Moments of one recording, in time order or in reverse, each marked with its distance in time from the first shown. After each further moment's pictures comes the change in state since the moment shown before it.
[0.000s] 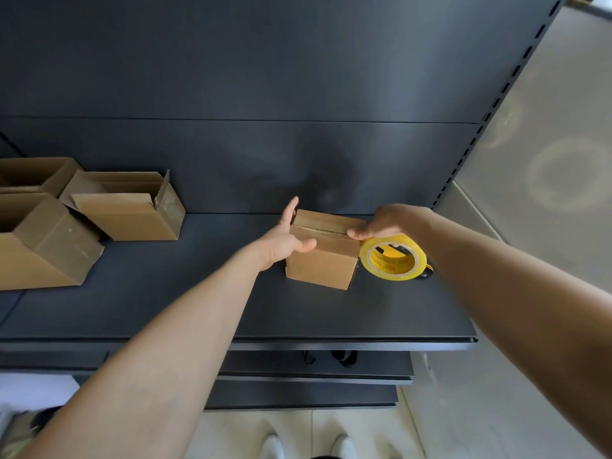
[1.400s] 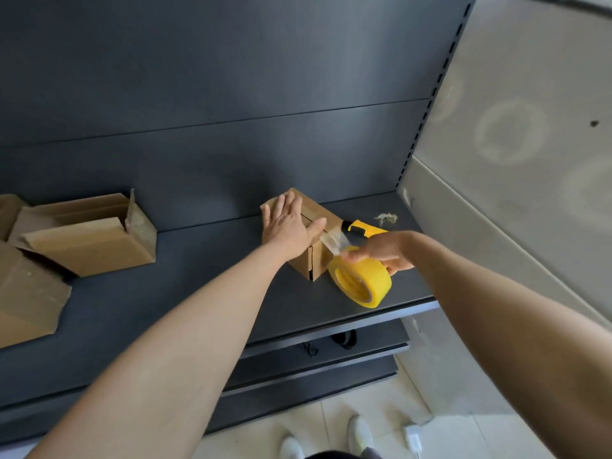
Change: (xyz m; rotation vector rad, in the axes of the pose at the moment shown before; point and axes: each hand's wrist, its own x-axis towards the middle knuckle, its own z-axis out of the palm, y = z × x) left_hand 0.011 0.017 0.028 1.038 0.197 0.232; right_hand -0.020 0.023 0.088 0.866 -0.347 -0.009
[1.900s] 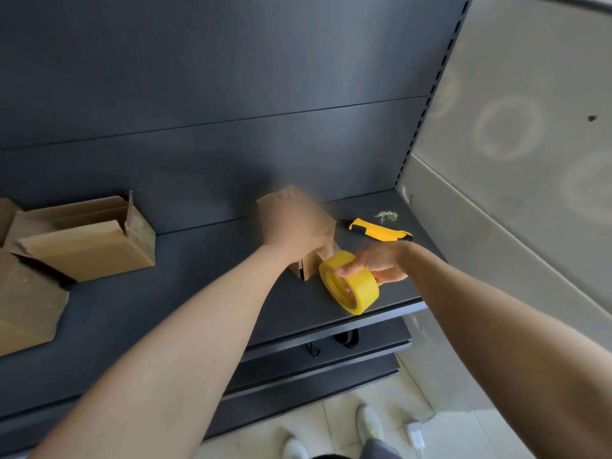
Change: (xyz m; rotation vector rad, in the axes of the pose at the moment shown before) left_hand -0.002 -0.004 -0.002 0.123 0.009 0.121; right_hand 0.003 0.000 0.025 0.133 -0.102 -0.032
